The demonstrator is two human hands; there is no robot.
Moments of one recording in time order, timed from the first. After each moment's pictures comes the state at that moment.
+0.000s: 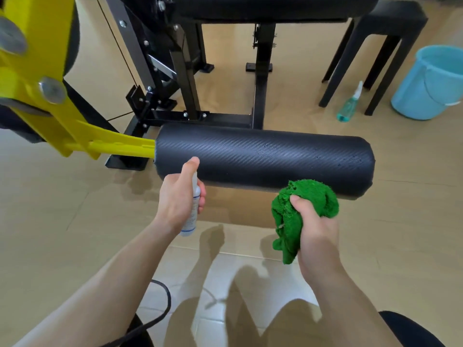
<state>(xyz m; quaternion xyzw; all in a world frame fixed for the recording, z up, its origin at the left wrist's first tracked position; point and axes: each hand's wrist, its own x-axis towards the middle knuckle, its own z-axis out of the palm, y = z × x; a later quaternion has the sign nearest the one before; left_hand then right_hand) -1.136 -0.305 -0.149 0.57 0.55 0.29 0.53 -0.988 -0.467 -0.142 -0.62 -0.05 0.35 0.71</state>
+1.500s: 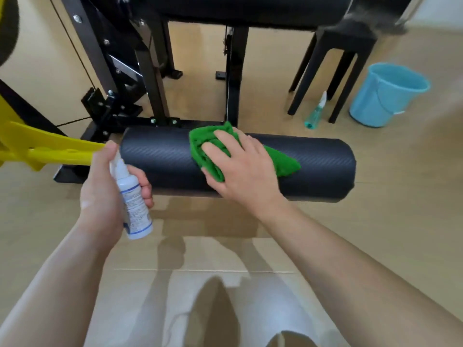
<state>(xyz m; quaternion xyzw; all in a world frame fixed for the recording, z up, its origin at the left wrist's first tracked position) -1.173 -0.251 -0.144 0.39 0.50 0.39 0.67 -0.961 -0.327 -0.172 -0.70 -0.65 -0.23 0.16</state>
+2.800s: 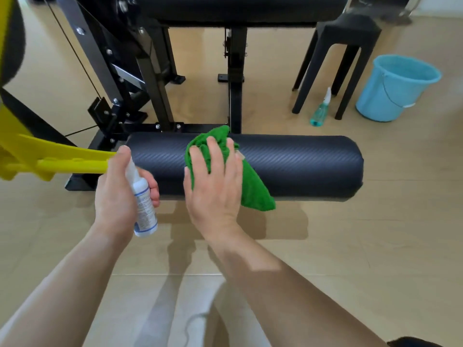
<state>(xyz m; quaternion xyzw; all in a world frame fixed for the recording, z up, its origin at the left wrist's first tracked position) -1.153 -0.252 -0.152 0.47 0.49 0.43 0.59 -1.029 -0.306 -0.209 -0.77 -0.49 -0.21 0.34</state>
